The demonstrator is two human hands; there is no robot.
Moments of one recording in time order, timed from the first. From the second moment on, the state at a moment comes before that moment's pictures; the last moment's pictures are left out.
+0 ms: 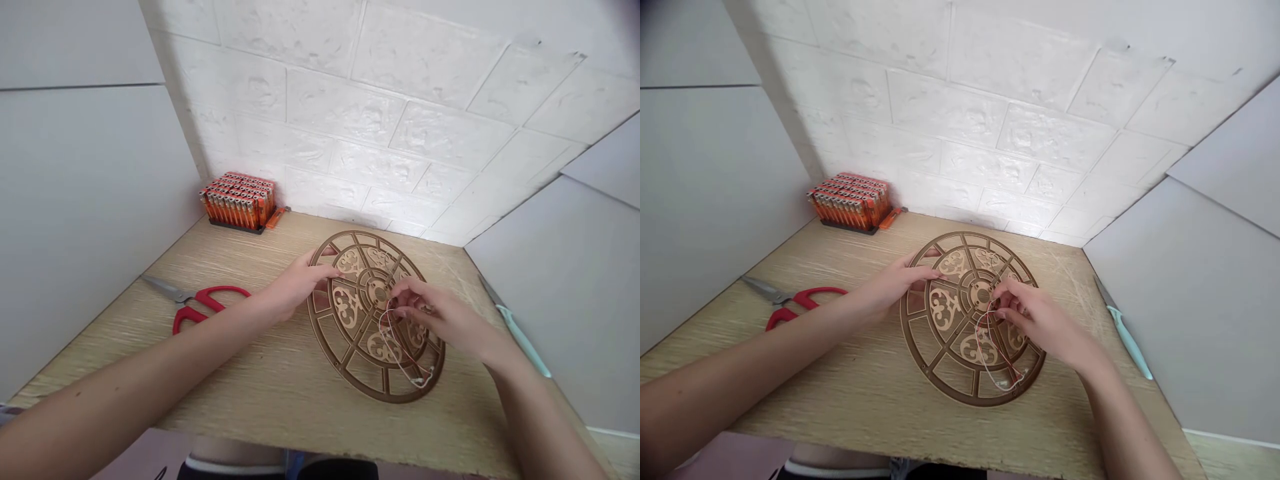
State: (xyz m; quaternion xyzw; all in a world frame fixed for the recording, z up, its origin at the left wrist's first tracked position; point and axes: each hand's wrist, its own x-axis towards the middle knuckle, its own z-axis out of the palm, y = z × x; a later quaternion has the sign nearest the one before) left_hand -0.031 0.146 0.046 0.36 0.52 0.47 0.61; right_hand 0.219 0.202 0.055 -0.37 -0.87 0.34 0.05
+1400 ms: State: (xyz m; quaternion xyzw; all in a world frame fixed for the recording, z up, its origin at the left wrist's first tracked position) left_hand -0.027 0.148 0.025 0.49 0.56 0.39 0.54; right_hand 0.194 0.194 0.046 -0.31 -0.55 0.69 0.34
